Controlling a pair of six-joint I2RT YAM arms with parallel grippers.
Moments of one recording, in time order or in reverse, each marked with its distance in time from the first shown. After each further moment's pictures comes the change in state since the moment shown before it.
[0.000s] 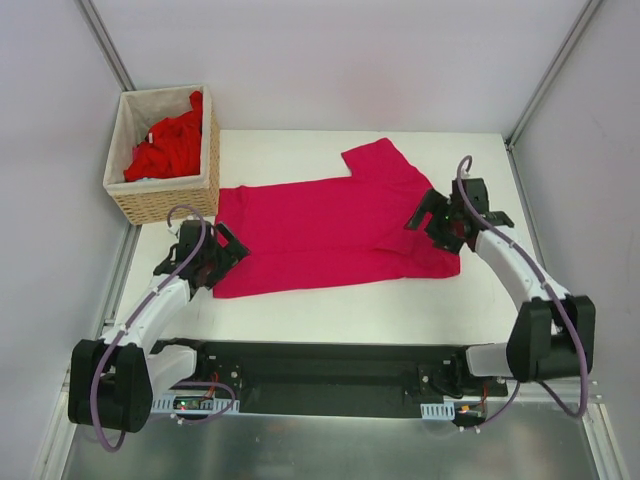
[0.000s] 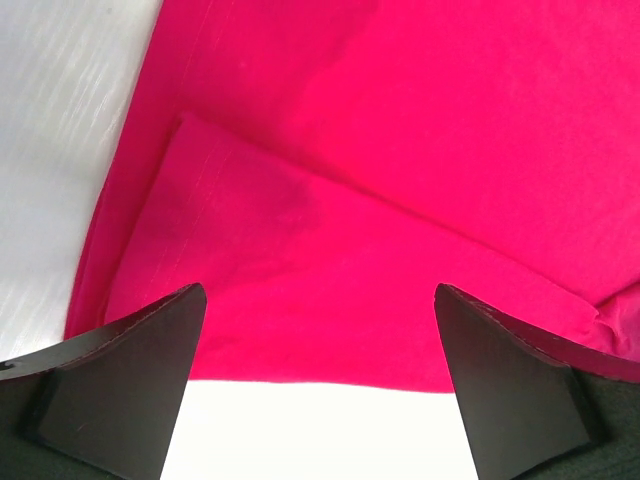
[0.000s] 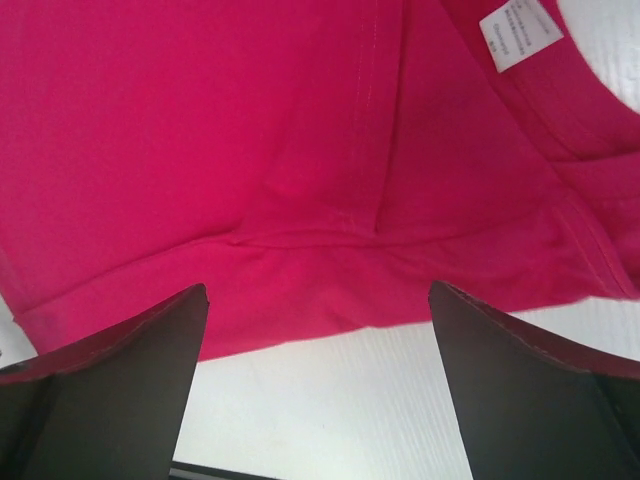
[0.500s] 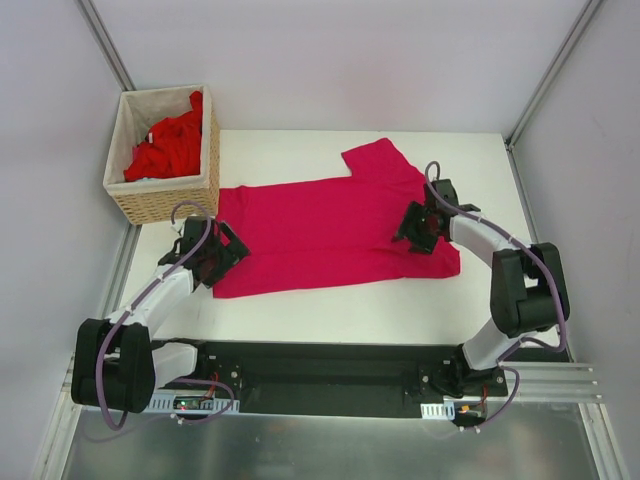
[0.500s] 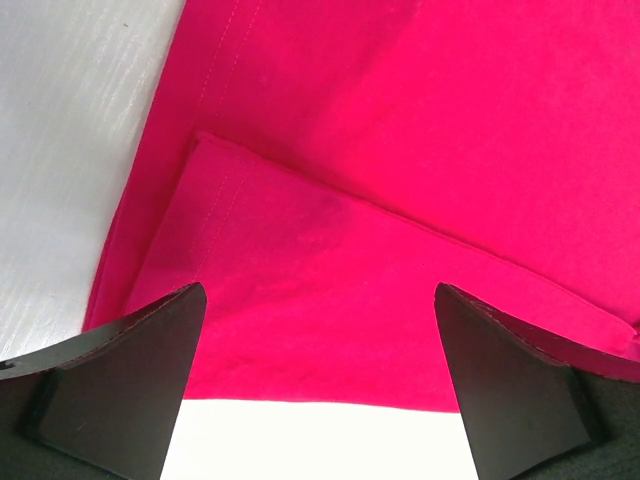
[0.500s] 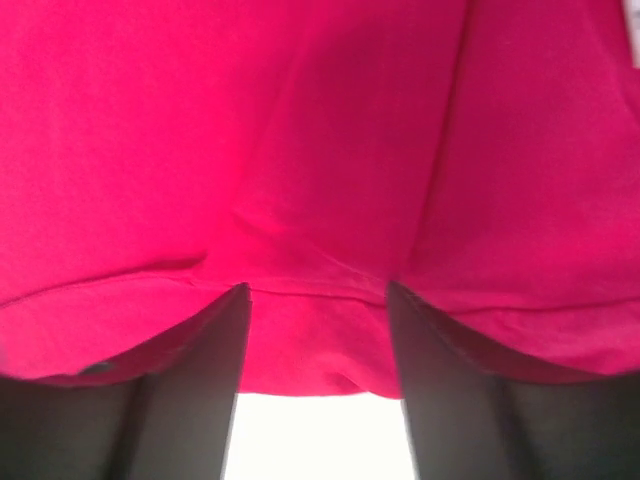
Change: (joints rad) left arm 0.000 0.111 0.050 0.003 -0.024 0.030; right arm 0.080 0.323 0.037 0.109 -0.011 0.023
